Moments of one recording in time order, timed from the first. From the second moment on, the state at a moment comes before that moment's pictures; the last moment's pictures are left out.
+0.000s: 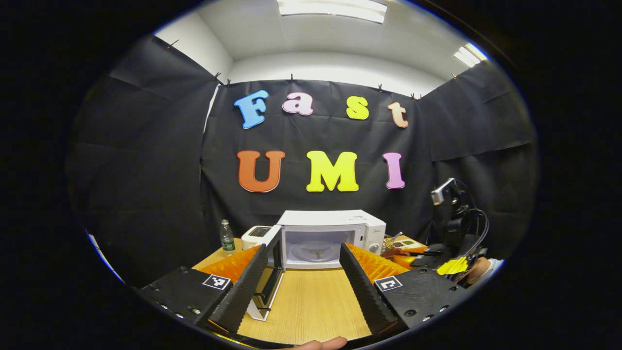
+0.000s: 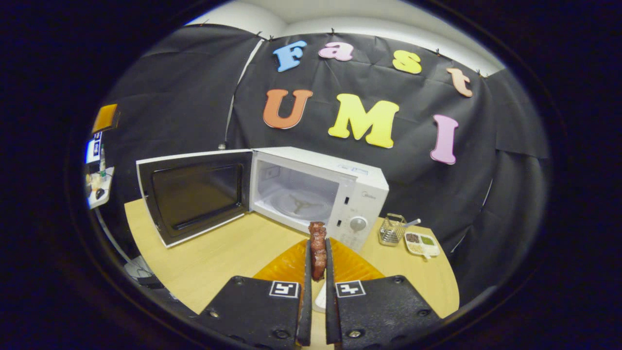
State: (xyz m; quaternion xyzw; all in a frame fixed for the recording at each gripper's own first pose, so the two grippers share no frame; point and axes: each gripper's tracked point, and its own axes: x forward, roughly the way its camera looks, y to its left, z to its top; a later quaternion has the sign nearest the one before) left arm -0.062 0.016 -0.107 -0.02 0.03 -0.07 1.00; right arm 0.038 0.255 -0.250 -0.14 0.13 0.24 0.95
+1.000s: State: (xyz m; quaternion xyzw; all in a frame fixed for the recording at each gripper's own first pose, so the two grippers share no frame) left arm -0.052 0.049 -0.133 -0.02 0.02 -0.07 1.00; right arm 0.215 0.431 -0.301 0.05 0.09 0.15 0.98
